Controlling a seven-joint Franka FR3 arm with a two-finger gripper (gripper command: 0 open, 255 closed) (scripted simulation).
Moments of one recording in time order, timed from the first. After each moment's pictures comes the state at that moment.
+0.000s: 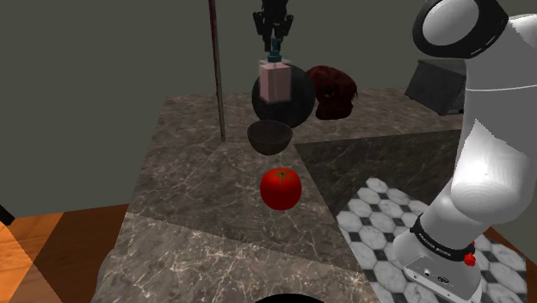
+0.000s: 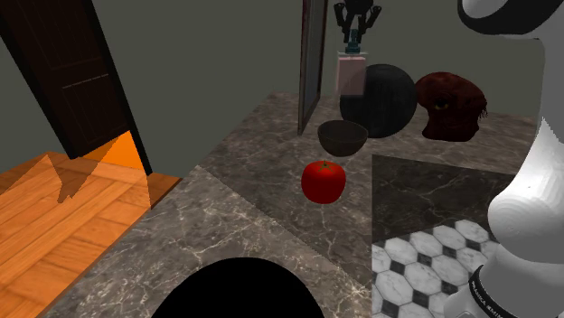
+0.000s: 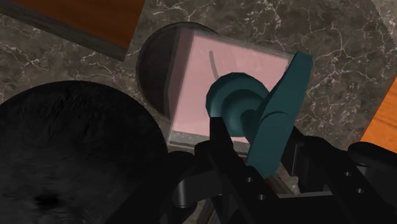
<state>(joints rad) -0.11 0.43 0.21 -0.92 0.01 1.24 0.23</state>
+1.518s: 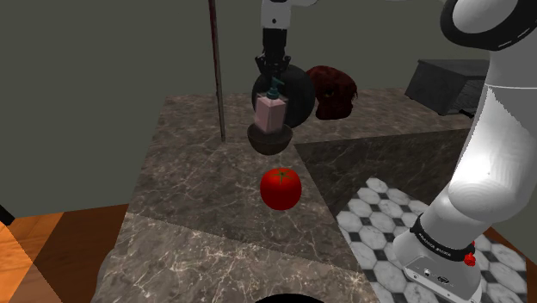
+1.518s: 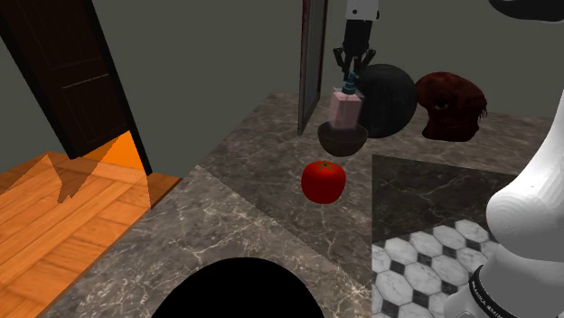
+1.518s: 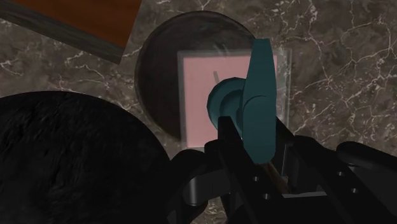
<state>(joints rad) -0.16 0.29 0.20 -1.43 0.04 1.61 0.18</state>
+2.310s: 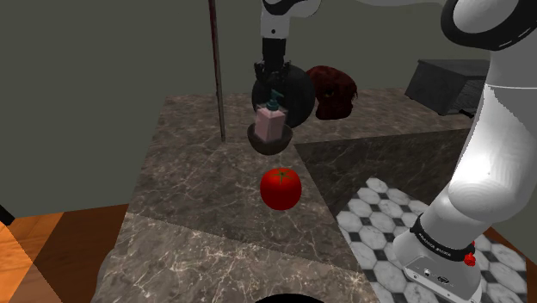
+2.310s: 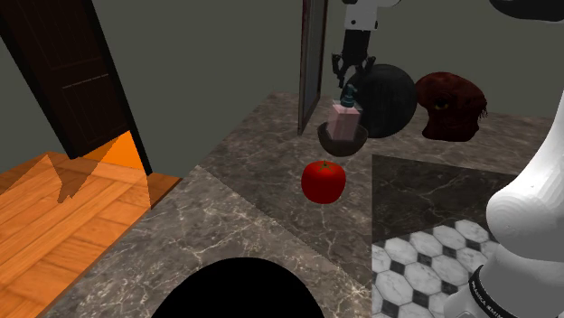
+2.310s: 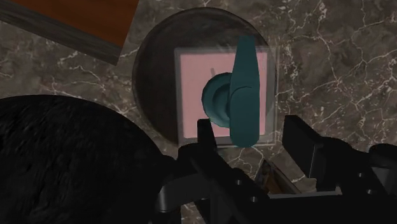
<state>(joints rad) -0.16 0.29 0.20 -1.50 0.04 1.68 0.17</state>
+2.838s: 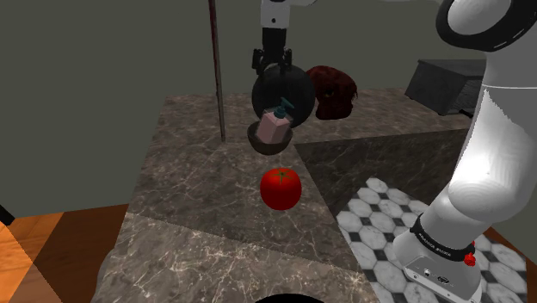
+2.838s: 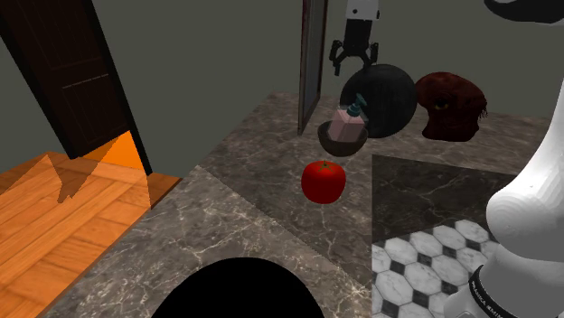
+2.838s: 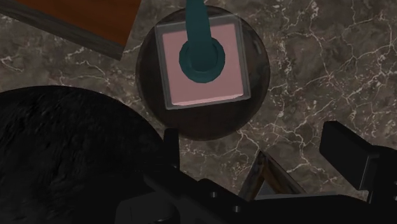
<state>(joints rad) -0.16 0.31 0.20 -1.40 0.03 1.60 0.18</state>
